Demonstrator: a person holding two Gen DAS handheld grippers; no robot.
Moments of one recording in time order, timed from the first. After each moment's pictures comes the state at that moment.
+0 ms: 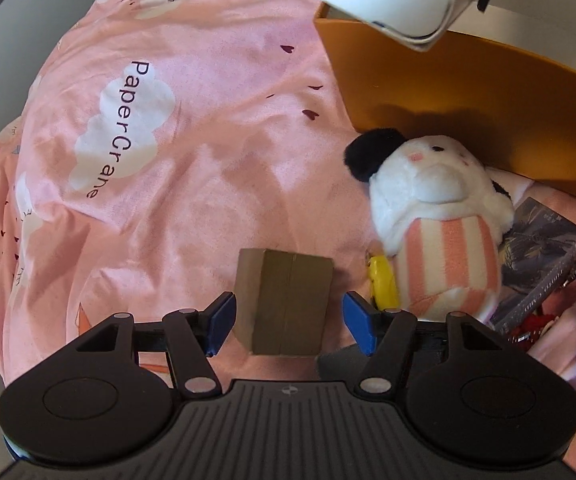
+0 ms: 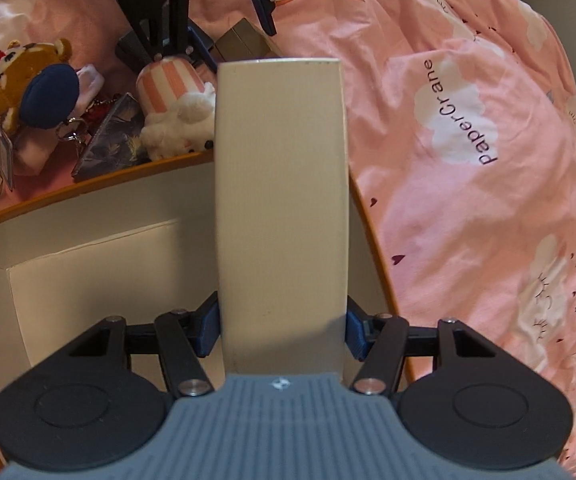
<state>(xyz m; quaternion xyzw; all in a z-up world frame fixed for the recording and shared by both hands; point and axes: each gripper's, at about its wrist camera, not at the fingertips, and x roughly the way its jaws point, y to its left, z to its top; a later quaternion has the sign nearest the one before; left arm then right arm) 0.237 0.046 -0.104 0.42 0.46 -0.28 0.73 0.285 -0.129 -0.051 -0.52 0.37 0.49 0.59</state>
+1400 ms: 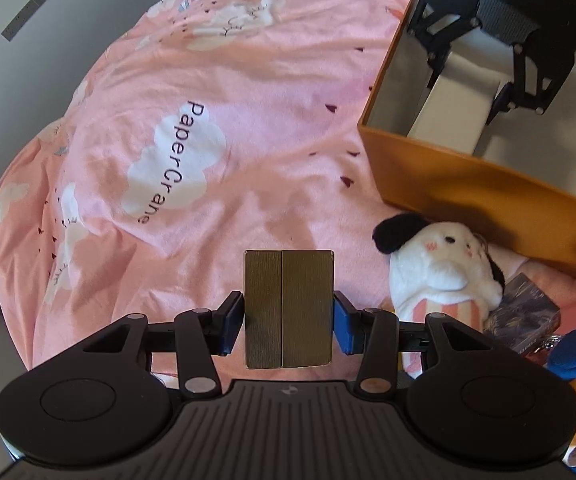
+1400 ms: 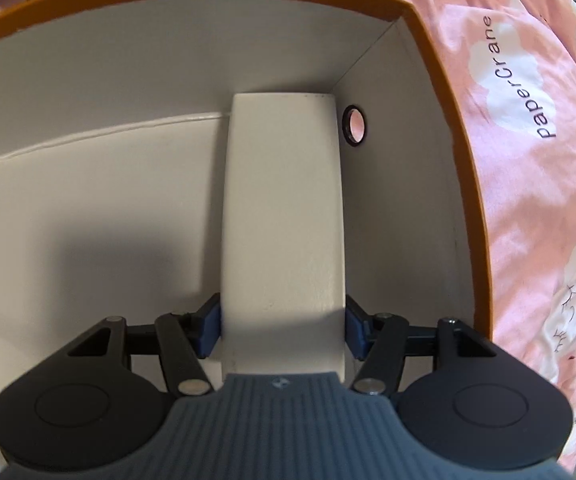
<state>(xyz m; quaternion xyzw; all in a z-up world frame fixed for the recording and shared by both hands) 0.234 0.025 -0.050 0.38 0.43 -0.24 0.78 0.295 -0.136 -0.124 -0.61 0.35 0.48 0.53</state>
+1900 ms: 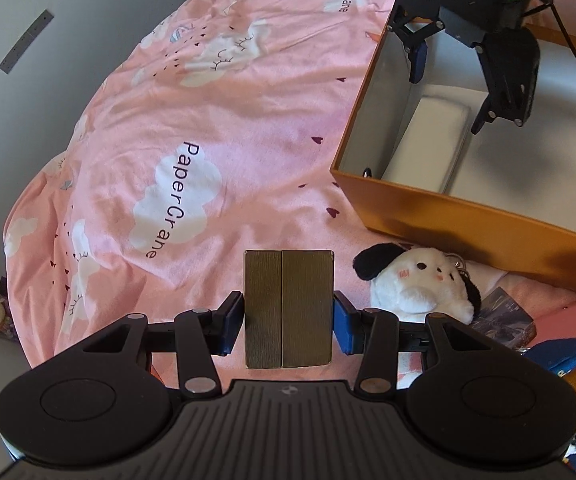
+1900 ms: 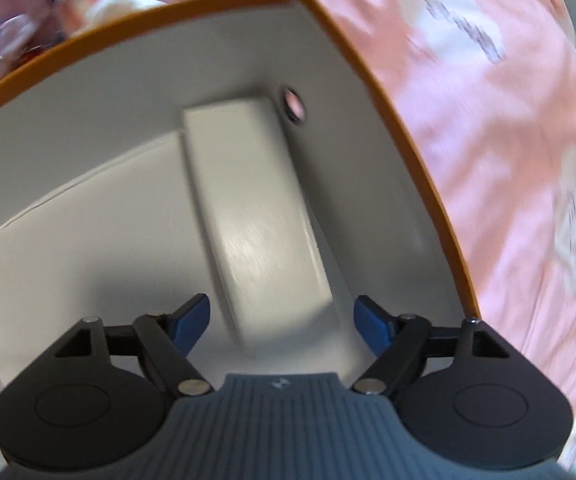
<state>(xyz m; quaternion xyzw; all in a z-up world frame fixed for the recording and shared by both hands) 0.217 0.005 -0.027 0.41 0.40 -0.25 0.78 0.327 -0.145 -0.108 -0.50 0.47 0.40 0.61</state>
